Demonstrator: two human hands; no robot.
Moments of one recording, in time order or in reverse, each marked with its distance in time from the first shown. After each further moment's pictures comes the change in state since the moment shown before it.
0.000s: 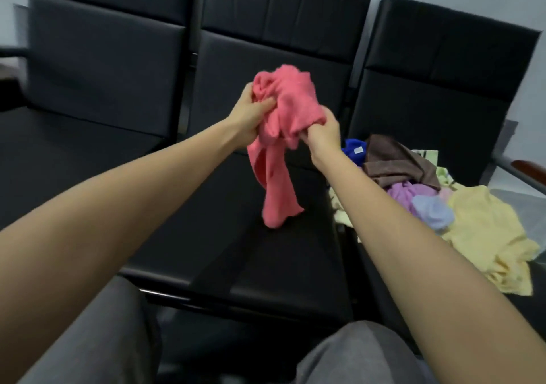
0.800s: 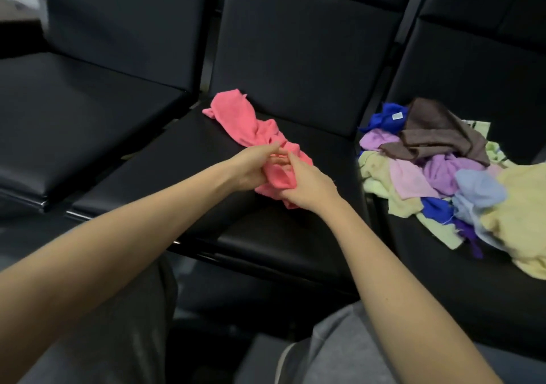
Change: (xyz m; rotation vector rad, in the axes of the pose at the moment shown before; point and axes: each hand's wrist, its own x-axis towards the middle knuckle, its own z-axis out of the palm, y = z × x) left_hand -0.095 -0.098 -0.053 -0.036 -0.057 -0.579; right_hand -0.078 0.117 -0.002 -1.174 -0.593 -0.150
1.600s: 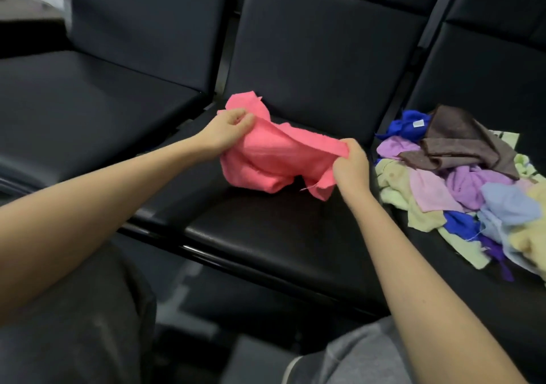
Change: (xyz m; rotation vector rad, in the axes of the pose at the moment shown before) left_hand 0.000 0.045 -0.080 0.905 0.404 0.522; right_hand 0.024 0.011 -0.018 0.550 0.483 0.239
